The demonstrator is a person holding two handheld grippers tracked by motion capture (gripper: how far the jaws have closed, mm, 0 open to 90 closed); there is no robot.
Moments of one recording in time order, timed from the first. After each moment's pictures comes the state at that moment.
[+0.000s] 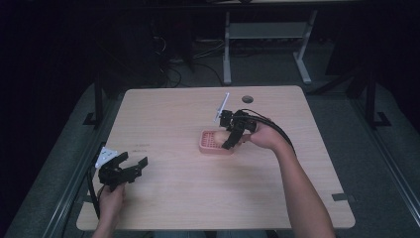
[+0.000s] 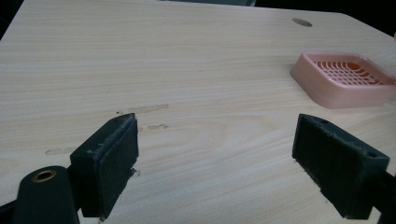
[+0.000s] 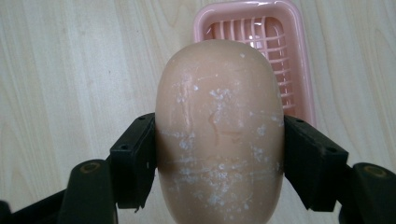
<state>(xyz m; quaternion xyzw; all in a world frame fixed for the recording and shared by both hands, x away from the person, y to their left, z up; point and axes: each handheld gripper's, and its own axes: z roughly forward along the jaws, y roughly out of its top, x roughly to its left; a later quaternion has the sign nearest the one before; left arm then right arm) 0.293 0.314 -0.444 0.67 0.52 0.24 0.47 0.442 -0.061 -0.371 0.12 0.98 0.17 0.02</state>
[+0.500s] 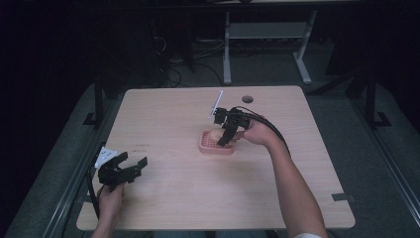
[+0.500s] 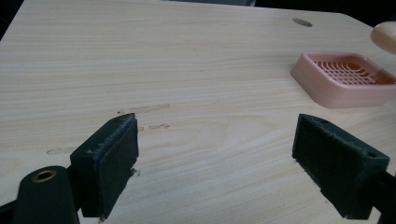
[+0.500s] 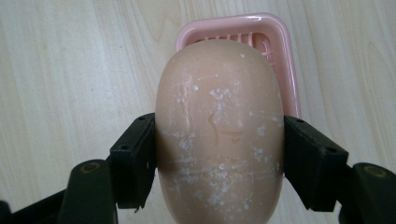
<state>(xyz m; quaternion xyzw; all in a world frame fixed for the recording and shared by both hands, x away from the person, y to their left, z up) 0.292 0.316 -0.444 0.67 0.52 0.24 0.47 0.458 -0.045 -0.379 0.13 0.98 0.16 0.02</state>
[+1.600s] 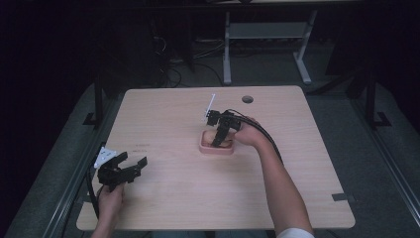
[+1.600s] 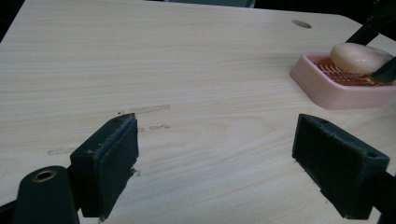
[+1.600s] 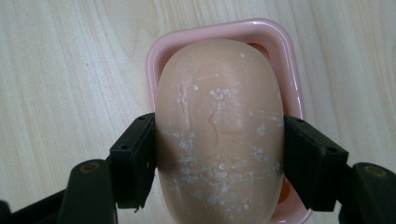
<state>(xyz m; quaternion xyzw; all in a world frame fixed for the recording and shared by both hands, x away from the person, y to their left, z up) 0.292 0.316 -0.443 0.67 0.52 0.24 0.47 0.475 -0.024 -0.407 0.15 0.98 0.15 0.01</state>
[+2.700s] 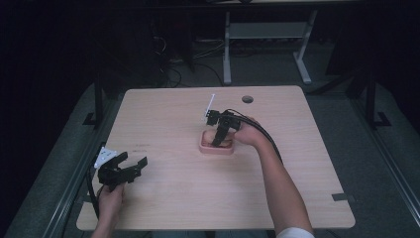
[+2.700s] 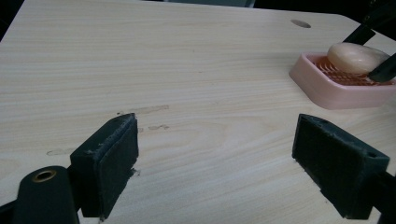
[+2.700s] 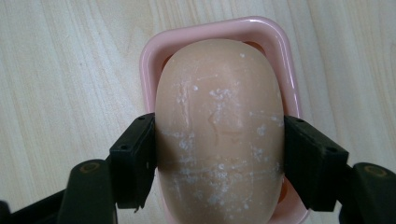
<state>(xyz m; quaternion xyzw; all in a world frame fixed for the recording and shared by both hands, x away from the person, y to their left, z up) 0.292 0.316 -0.443 0.67 0.52 0.24 0.47 0.477 -0.024 -0.408 0.15 0.98 0.15 0.01</state>
